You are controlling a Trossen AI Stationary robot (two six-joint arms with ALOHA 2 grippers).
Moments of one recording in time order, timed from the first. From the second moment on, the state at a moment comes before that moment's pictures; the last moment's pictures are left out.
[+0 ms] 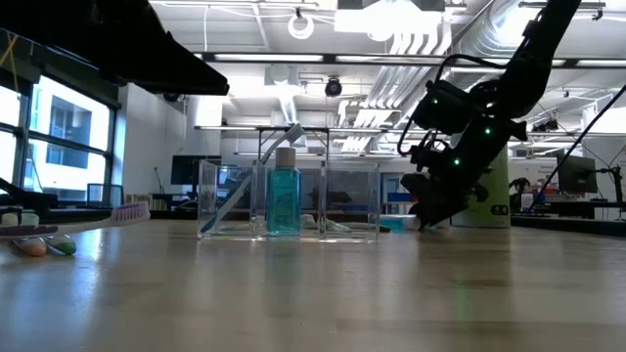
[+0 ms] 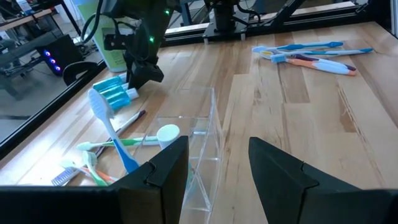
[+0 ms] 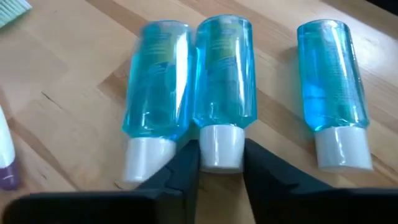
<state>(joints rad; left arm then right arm) -0.59 1.39 0.54 0.50 -0.83 -0.13 -0.42 1.64 0.52 0.15 0.37 0.39</state>
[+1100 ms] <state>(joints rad) -0.59 1.39 0.54 0.77 -0.77 -0.37 0.43 1.20 0.52 0.27 0.96 -0.28</state>
